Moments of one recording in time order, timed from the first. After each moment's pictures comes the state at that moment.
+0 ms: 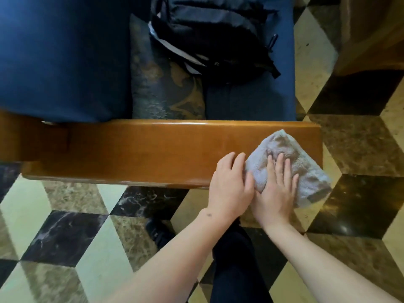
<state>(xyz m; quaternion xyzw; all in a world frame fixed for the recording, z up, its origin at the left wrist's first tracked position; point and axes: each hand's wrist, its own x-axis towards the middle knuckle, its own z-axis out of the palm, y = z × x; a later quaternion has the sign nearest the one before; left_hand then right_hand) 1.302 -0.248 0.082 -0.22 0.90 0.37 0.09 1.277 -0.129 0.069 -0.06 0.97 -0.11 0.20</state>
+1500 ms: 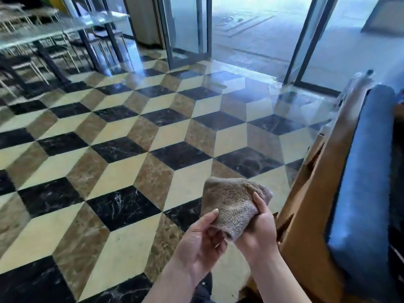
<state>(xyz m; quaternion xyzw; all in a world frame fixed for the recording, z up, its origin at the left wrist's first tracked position) 1.678 -0.931 0.376 -0.40 0.14 0.88 -0.20 1.546 -0.885 0.380 0.15 0.25 -0.76 0.59</state>
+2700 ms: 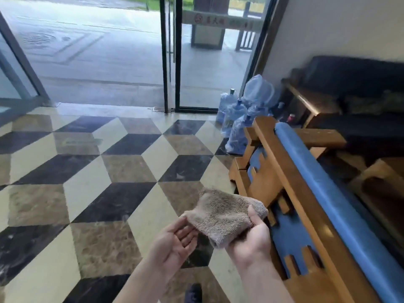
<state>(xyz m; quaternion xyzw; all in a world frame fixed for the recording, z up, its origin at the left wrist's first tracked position) 1.150 -1.602 0.387 -0.37 0.25 0.89 0.11 1.100 -1.440 0.430 0.34 0.23 -0.89 0.20</state>
